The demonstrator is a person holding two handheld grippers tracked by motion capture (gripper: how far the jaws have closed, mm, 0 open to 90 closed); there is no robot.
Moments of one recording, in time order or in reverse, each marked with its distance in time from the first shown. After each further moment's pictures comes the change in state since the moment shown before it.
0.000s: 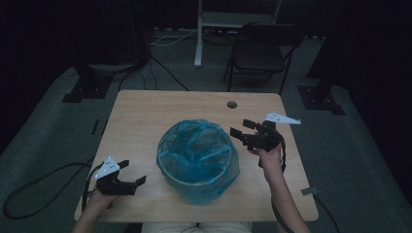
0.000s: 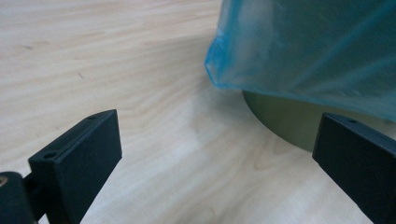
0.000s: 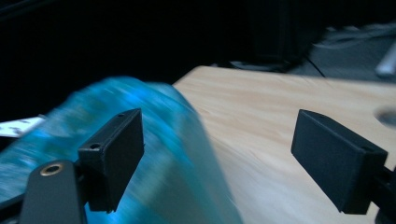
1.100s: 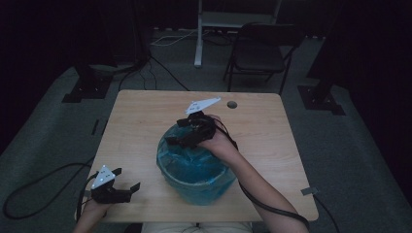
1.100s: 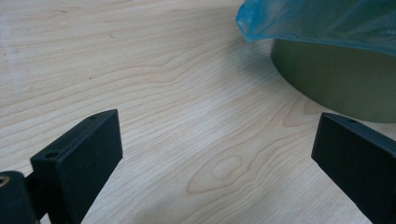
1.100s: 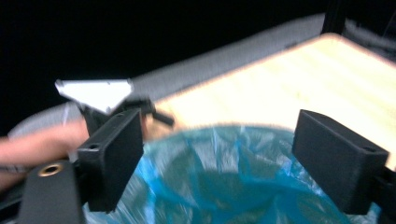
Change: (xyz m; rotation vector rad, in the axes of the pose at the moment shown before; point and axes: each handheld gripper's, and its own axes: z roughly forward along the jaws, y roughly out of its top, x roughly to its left) left arm 0.003 -0.028 -0.008 0.032 0.104 -0.007; right arm 0.115 0.039 0.134 0.355 0.305 -0.288
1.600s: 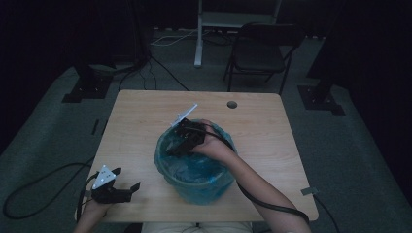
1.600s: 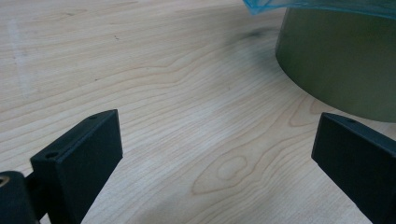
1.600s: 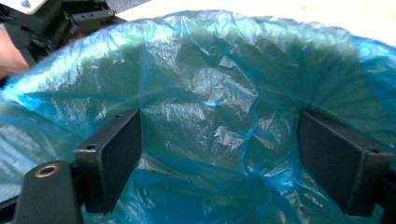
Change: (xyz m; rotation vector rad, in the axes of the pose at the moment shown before) left arm -0.001 0.001 0.000 -0.002 0.025 0.015; right arm -0.006 -0.014 0.047 0.341 -0.072 -0.044
